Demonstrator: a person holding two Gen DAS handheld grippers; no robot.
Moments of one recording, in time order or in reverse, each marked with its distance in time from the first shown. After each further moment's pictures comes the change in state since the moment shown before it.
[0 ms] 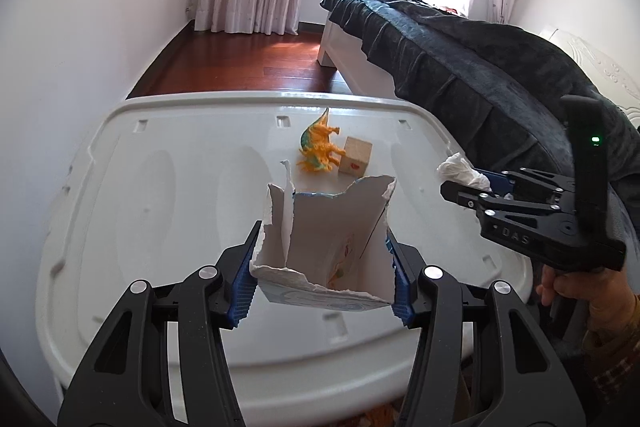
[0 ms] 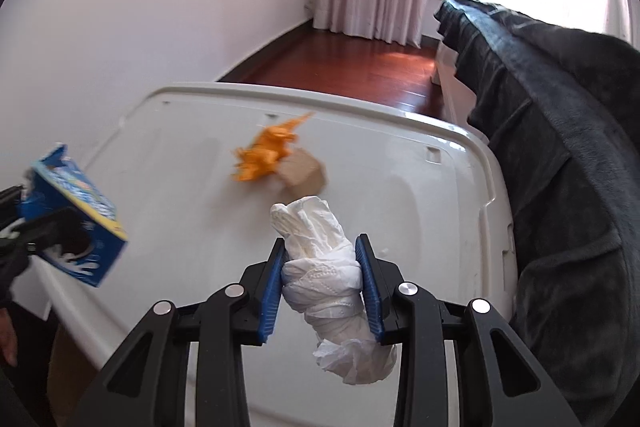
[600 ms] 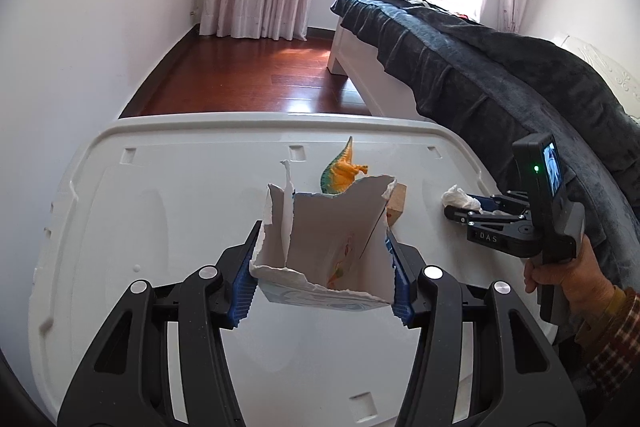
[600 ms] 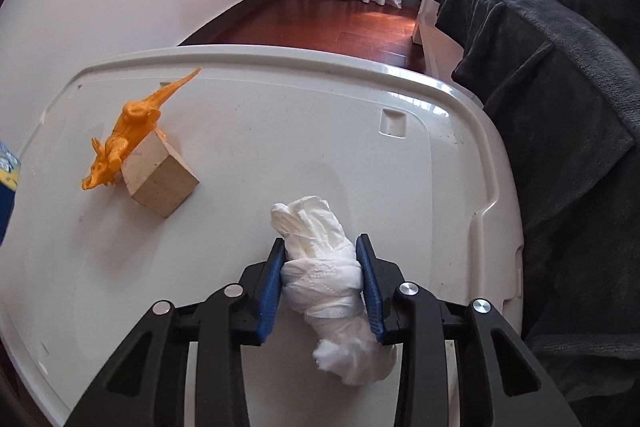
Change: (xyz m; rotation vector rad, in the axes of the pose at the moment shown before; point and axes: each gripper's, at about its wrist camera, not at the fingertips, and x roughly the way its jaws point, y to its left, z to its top) left arm 0.069 0.015 0.051 -0.010 -0.017 0.021; right arm 0.126 -0.094 0.024 0.023 0.158 -0.108
